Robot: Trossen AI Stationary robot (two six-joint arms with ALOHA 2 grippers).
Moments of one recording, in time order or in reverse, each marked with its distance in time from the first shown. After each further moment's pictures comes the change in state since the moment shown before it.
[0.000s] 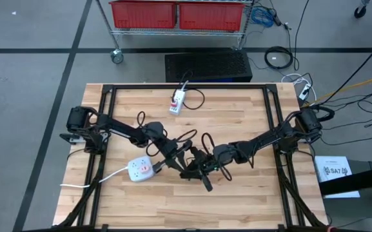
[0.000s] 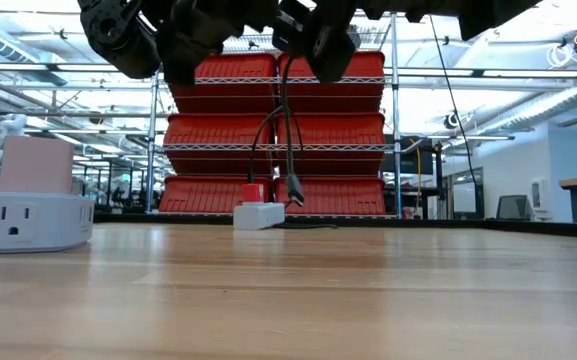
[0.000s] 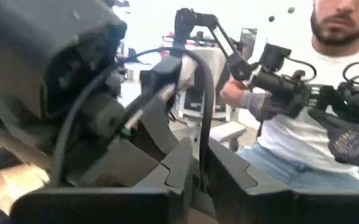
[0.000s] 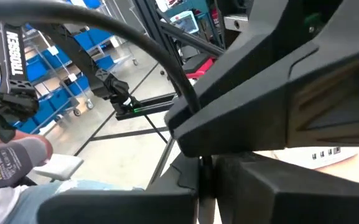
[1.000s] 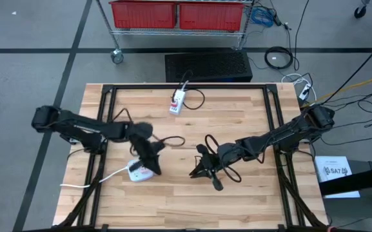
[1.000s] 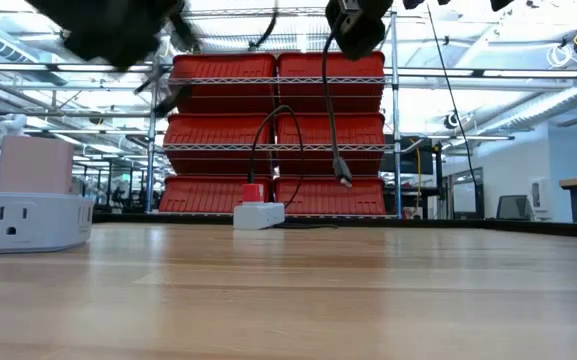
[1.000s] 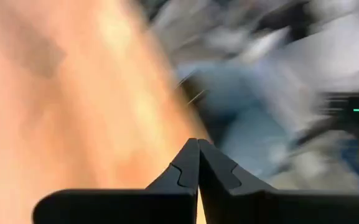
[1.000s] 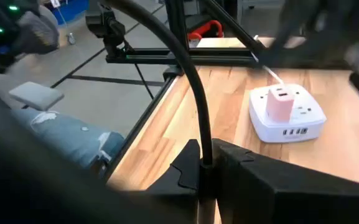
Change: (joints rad) left arm -0.045 -0.493 -0.180 -1.049 -0.122 -0.045; right arm 0.016 -0.164 0.000 -0.355 -0.015 -0.265
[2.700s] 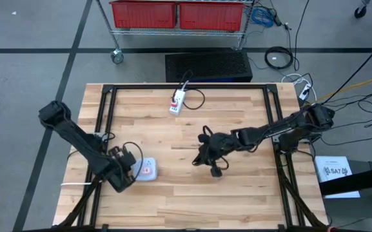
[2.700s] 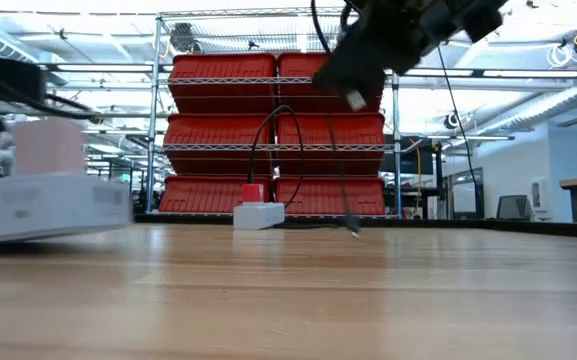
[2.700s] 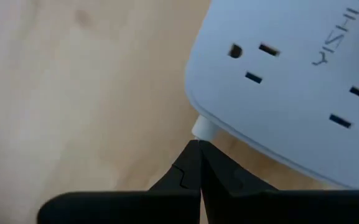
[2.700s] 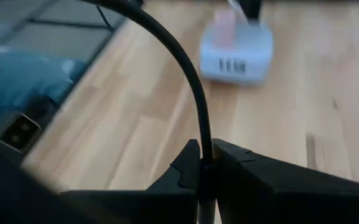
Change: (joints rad) left arm -0.689 0.130 0.005 -0.848 -1.137 -1.013; right arm -0.152 0.000 0.000 -0.232 -0.092 -0.122
